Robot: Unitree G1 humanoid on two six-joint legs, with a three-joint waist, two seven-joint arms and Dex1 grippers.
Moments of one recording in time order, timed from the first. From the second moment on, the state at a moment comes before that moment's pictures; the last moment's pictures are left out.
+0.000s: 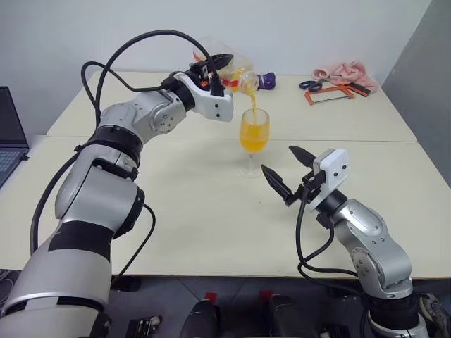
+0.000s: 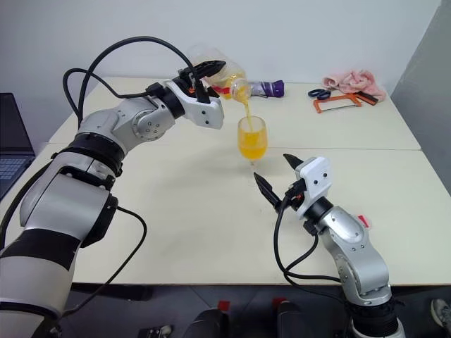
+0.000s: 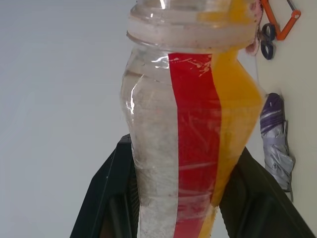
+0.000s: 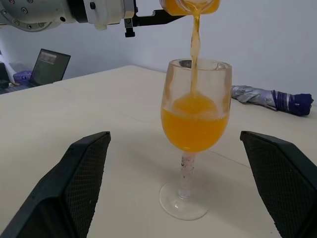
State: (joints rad) left arm -1.43 0.55 -0.52 1.23 0.81 -0.80 0.16; right arm -0.22 -0.29 0.06 -0.53 0.31 0.45 0.39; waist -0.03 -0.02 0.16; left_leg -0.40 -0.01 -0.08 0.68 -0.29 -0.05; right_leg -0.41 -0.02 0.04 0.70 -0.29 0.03
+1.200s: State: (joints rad) left arm -1.44 0.50 -0.46 1.25 0.68 -0.79 0.06; right arm -0.22 -0.29 0.06 -0.53 0.31 0.45 0.39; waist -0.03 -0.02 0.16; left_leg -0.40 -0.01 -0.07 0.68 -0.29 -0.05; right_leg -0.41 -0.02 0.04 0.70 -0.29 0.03
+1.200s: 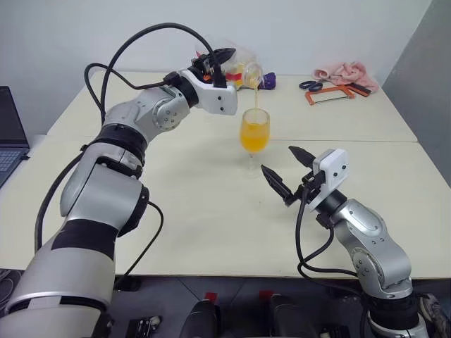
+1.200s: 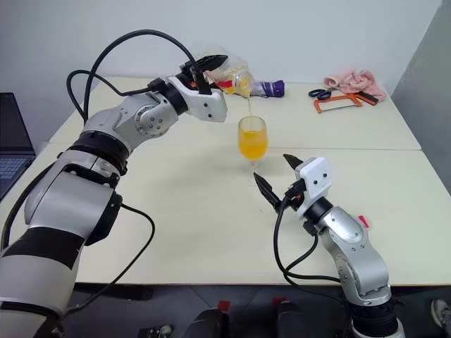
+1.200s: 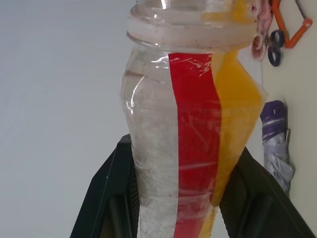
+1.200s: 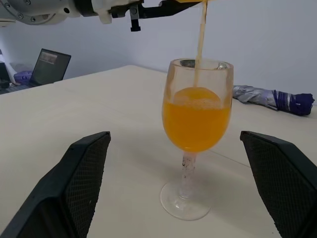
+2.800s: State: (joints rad) left arm -0.84 0.45 0.26 0.85 -0.19 0.07 -0.42; right arm -0.44 -0.34 0.22 -0.46 0.32 0.66 0.49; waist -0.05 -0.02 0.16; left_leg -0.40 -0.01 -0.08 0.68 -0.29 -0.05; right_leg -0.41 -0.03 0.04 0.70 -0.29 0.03
